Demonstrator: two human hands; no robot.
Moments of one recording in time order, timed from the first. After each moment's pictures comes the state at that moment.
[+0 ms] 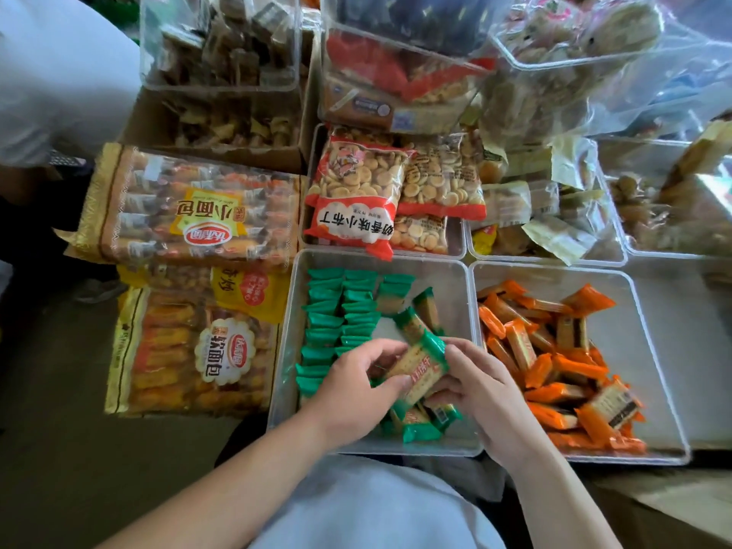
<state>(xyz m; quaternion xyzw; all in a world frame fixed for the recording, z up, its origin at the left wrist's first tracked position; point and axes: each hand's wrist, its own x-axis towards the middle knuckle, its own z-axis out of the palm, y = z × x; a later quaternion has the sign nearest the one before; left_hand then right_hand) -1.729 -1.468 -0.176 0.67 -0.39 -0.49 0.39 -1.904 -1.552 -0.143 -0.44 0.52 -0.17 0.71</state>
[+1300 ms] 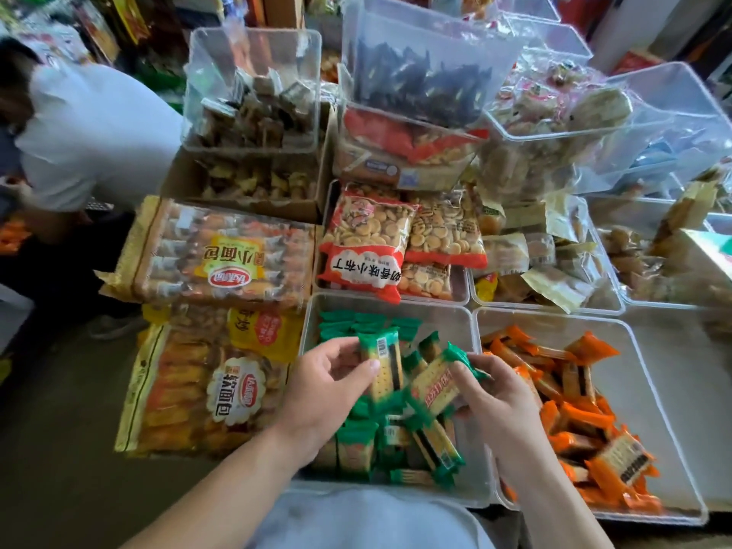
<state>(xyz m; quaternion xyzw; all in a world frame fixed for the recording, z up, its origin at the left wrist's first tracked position) -1.691 -1.472 -0.128 0.67 -0.24 -0.46 0.53 -1.893 -1.562 -0.117 -0.50 0.58 -0.26 0.58</state>
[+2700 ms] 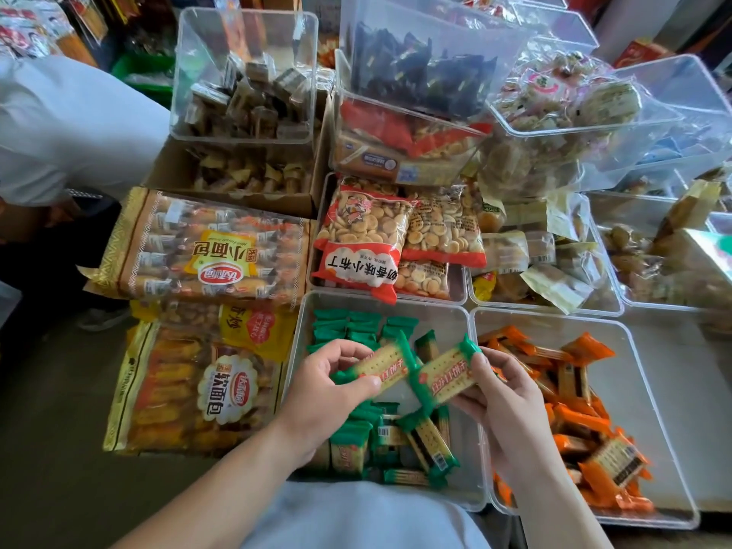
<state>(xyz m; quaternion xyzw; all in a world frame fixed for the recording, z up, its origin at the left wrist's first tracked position) -1.690 -1.481 -0.138 0.69 -0.24 -0.49 0.47 -1.889 -1.579 -0.113 -0.36 0.59 -0.31 0.65</state>
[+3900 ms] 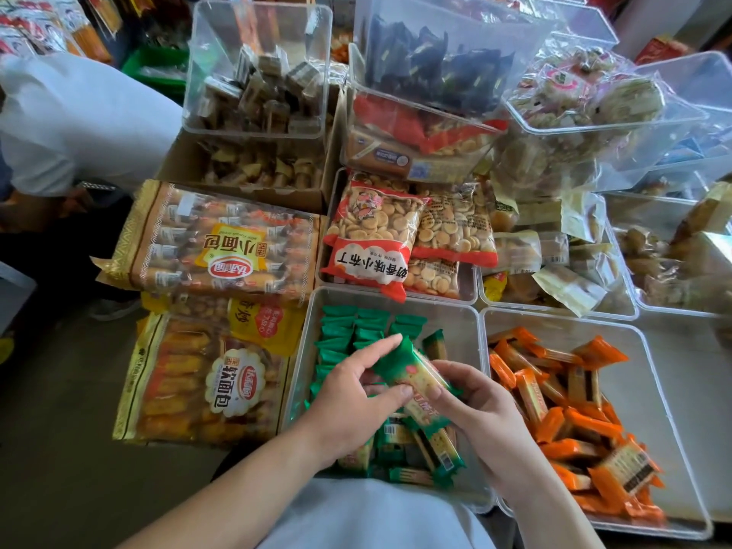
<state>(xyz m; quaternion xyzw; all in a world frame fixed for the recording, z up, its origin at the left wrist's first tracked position) -1.704 -1.483 -0.139 0.67 -0.33 -0.50 0.44 -1.887 -1.567 -0.126 -0.47 0.51 -0.17 0.70</state>
